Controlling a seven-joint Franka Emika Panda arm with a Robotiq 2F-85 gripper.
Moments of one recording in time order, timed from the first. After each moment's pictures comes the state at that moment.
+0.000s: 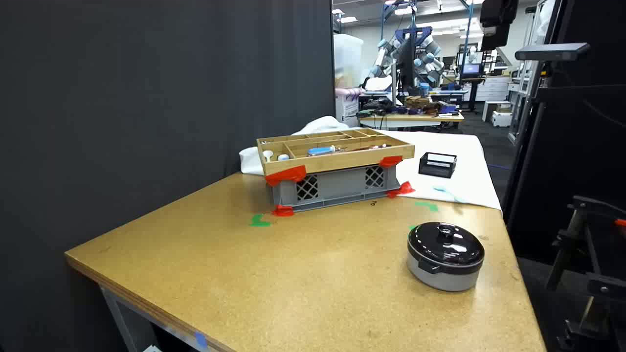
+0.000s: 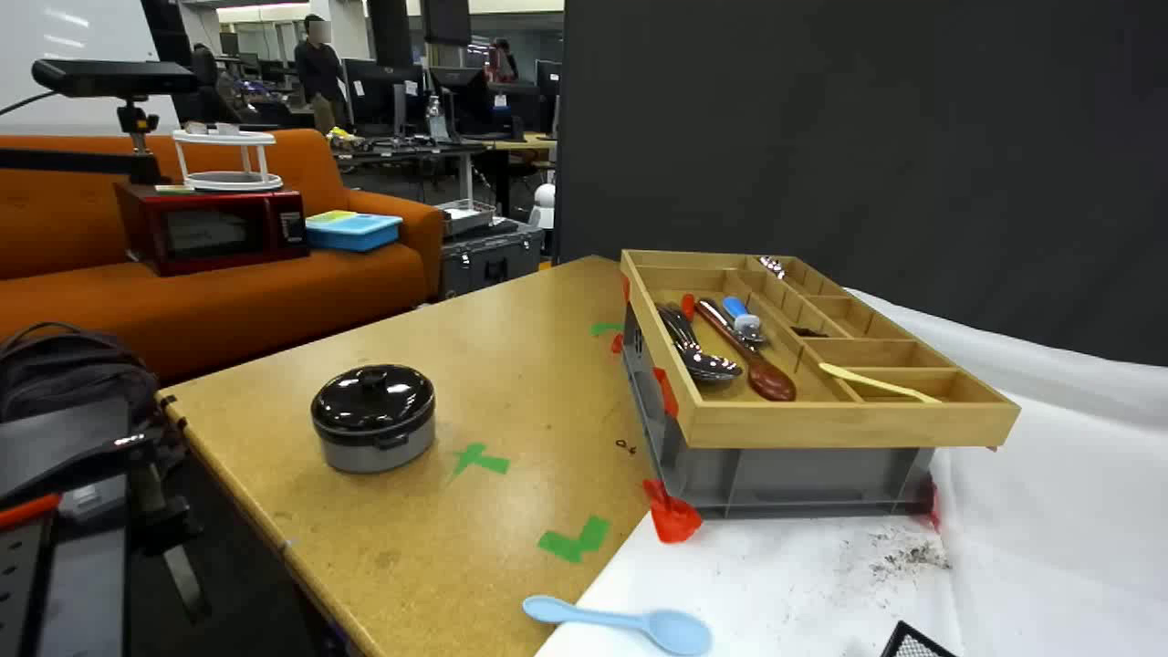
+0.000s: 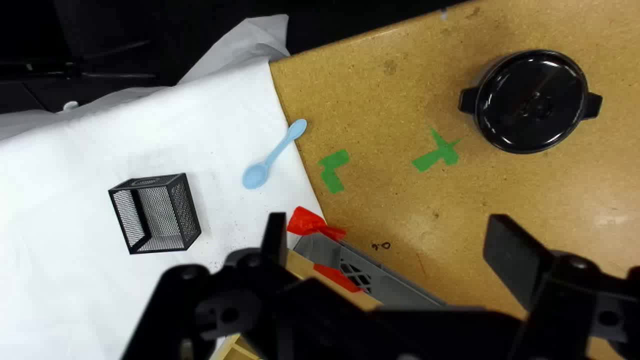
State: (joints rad) arm -0.06 -0.48 -0.02 -2.52 -0.15 2.06 0.02
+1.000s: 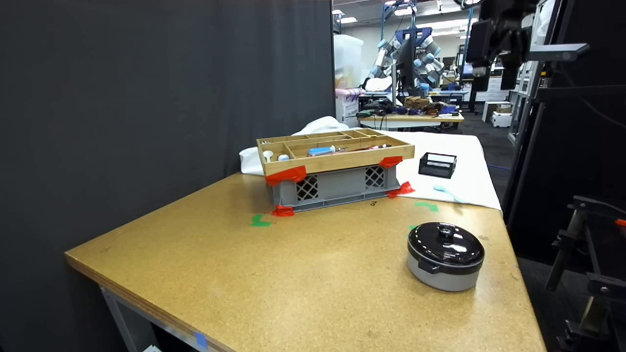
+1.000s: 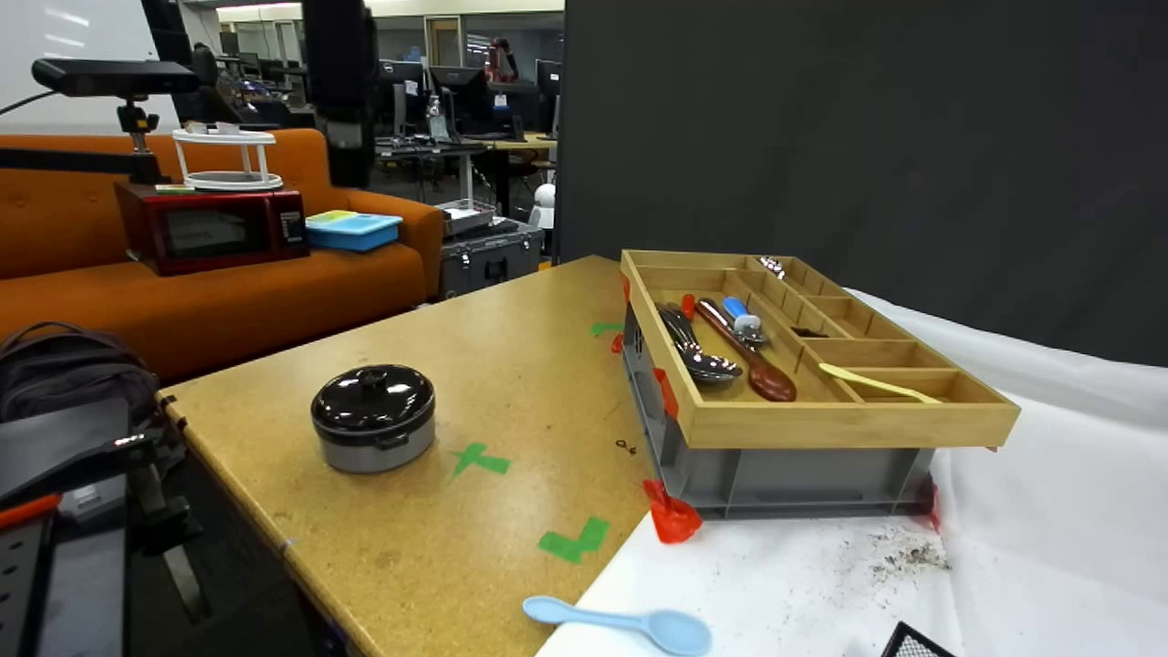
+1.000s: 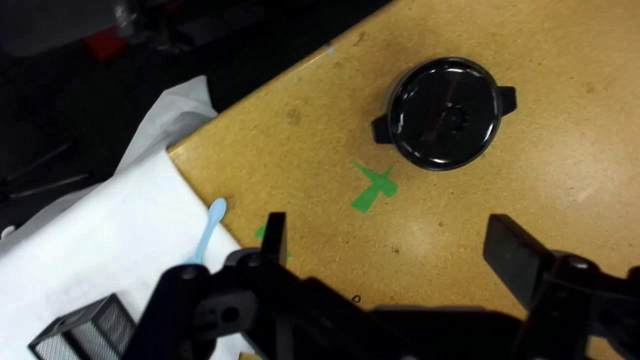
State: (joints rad) arm -0.02 -0.43 0.04 -2.66 0.07 2.20 0.29
